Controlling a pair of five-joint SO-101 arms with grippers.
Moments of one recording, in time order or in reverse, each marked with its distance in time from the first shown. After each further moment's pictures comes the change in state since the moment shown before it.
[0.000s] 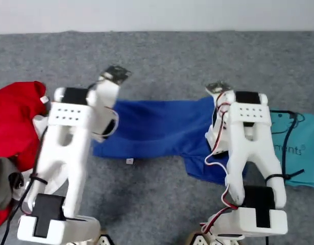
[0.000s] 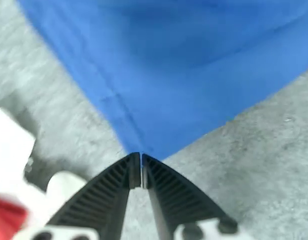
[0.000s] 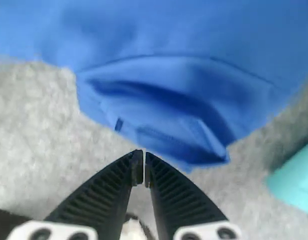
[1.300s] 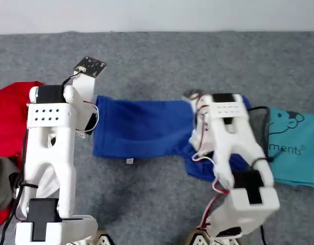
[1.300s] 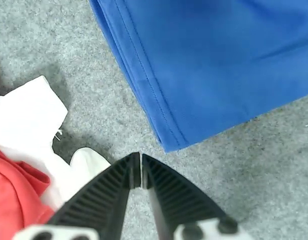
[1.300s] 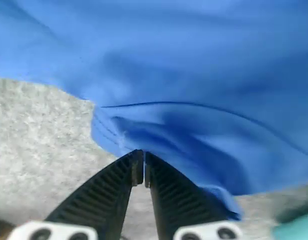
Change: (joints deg) left arm -6.4 -2.0 -3.1 3.2 0.0; right arm -9.1 12.0 -1.5 -3.3 2.7
